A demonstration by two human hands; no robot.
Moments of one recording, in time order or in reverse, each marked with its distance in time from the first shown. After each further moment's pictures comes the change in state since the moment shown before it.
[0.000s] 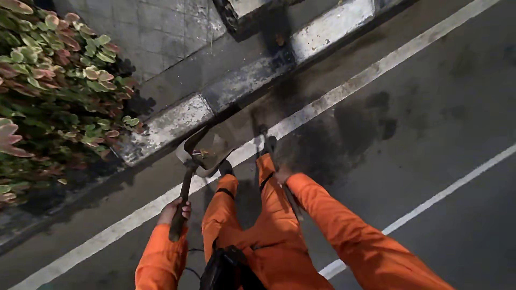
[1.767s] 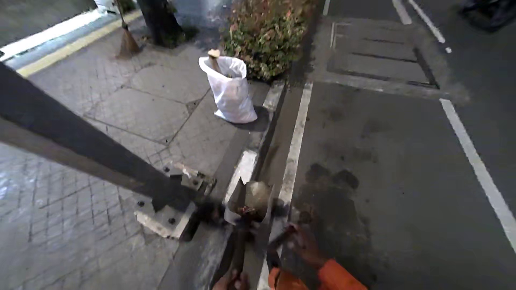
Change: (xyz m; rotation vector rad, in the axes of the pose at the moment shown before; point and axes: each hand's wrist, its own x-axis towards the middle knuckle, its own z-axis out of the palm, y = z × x) left_hand -0.293 -0.109 0.617 0.501 -0.716 -0.029; right_hand -0.152 0.218 -0.419 1.013 0.700 -0.838
